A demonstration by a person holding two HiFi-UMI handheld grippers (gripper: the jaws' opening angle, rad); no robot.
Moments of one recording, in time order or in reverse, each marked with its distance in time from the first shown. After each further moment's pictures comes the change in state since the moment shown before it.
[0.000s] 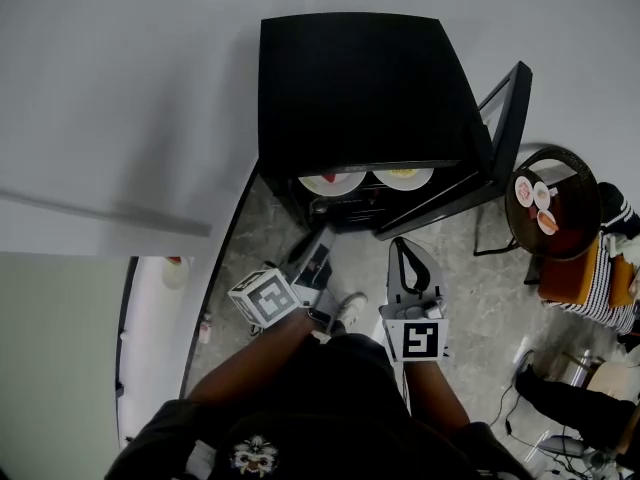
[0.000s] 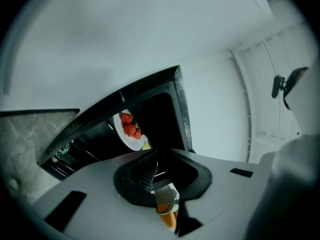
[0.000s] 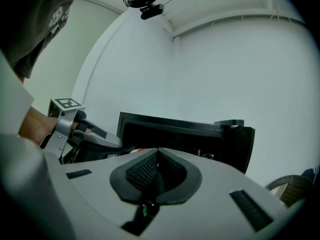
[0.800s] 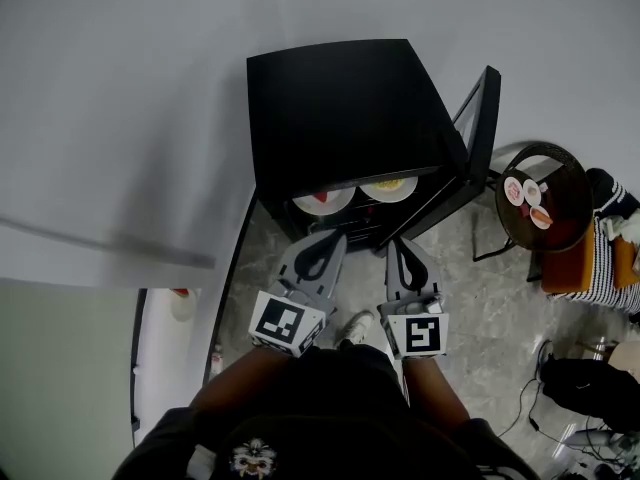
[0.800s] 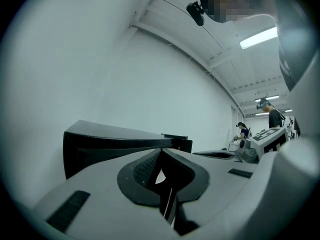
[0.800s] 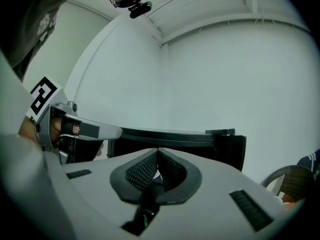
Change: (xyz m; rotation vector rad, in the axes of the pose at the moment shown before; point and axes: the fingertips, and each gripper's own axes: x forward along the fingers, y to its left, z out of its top) left arm 0.005 -0.099 0.004 0.998 0.071 -0.129; right arm 0.000 -0.013 0.028 0.082 -0.054 -0.099
